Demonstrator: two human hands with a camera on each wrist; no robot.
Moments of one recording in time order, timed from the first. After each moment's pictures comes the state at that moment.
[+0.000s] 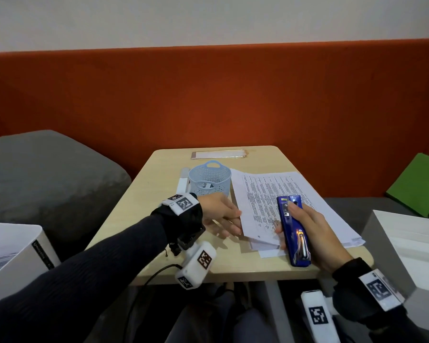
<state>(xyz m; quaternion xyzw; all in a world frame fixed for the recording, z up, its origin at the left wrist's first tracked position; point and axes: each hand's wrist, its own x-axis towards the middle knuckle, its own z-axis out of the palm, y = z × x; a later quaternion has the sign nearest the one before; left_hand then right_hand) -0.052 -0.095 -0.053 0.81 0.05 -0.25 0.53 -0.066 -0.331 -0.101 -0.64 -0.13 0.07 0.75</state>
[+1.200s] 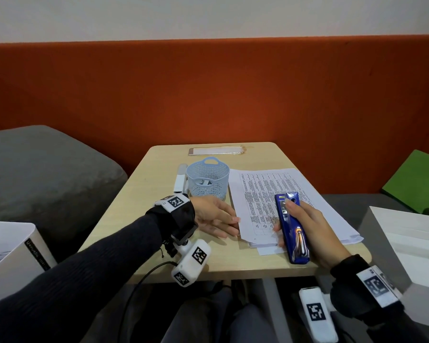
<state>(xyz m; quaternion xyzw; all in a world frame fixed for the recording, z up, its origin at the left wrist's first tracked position) -0.051 -0.086 -0.064 0.76 0.06 -0.30 0.58 -0.068 -0.329 -0.100 -0.65 -0.12 0.06 0.75</state>
